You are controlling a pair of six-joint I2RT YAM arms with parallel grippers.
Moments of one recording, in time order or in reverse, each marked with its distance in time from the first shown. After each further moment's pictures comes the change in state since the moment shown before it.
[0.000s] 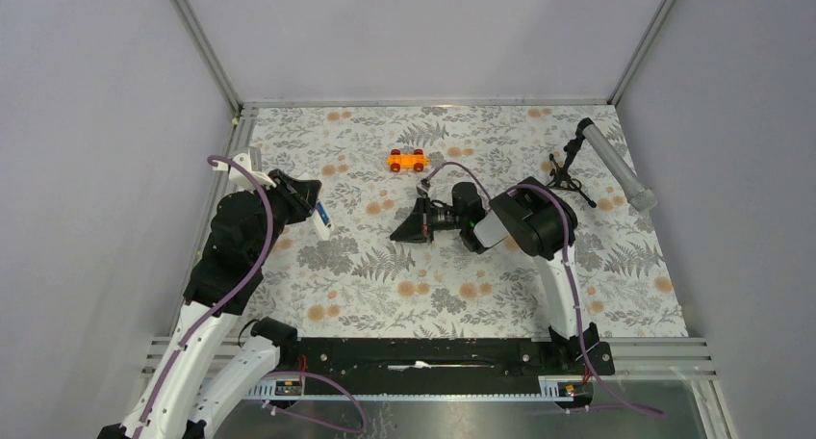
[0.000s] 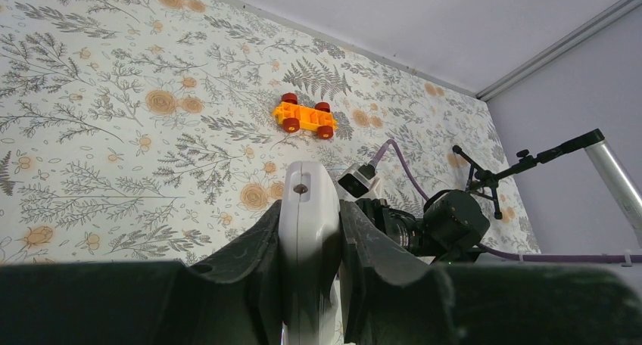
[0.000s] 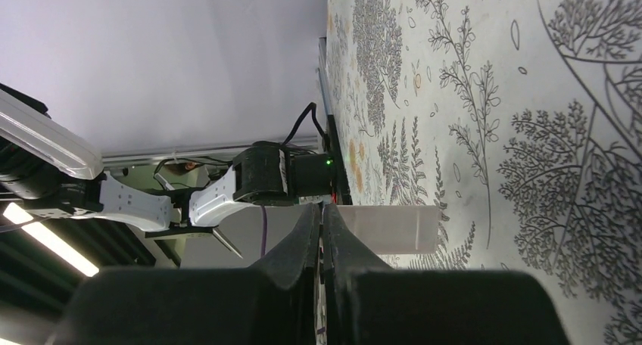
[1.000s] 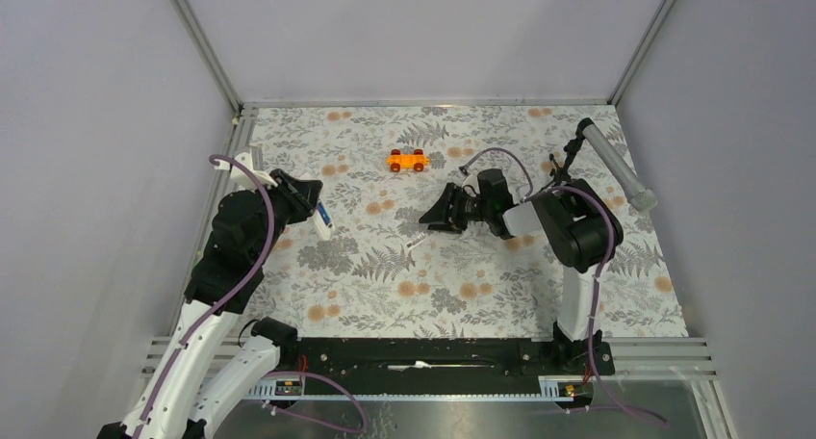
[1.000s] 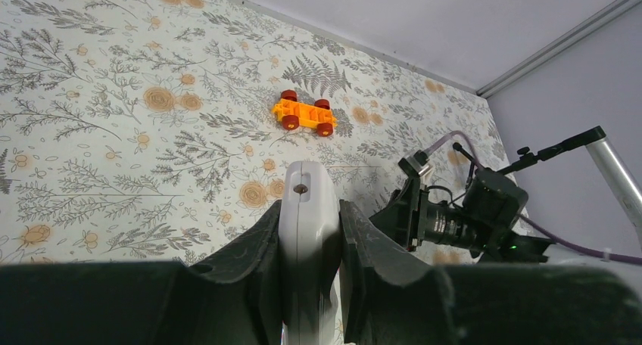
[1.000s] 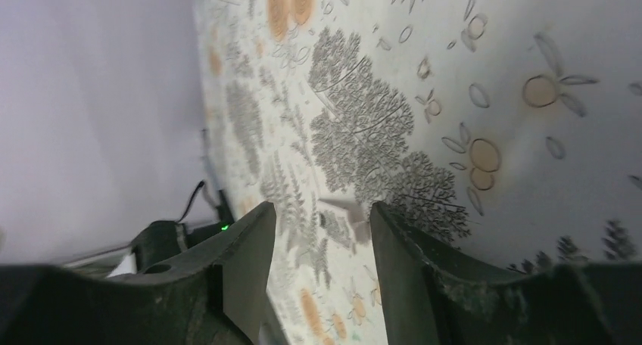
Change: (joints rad) left arm 0.000 0.006 0.000 0.000 0.006 -0.002; right arm -0.172 -0.211 -0.098 -0.461 0.187 -0.397
